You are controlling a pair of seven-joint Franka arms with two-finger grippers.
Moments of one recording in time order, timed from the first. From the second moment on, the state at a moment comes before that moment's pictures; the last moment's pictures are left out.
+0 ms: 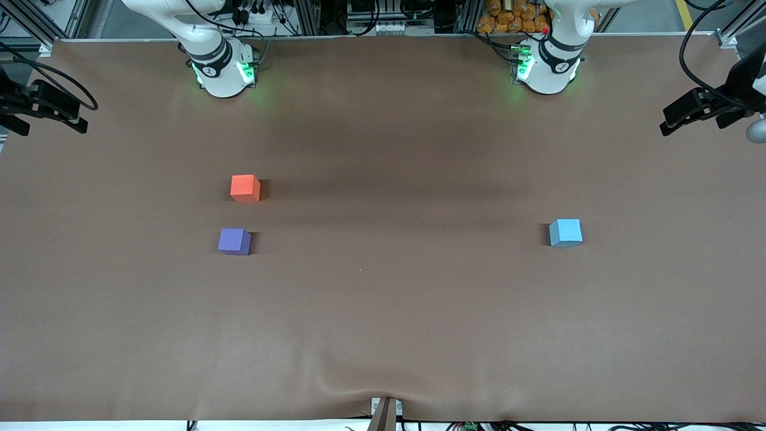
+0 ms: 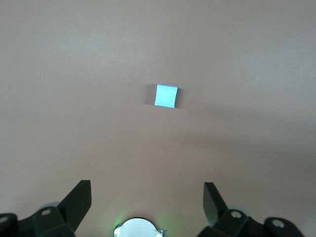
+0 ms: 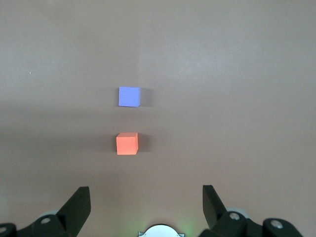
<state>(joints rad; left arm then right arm) 0.05 -0.04 -0.11 -1.50 0.00 1.40 -0.19 0.01 0.03 0.00 -1.34 0.02 1.31 -0.01</state>
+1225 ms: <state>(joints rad) 0.05 -0.03 -0.14 -1.61 0.00 1.55 -0.19 0.01 0.03 0.00 -1.34 0.03 1.31 -0.01</state>
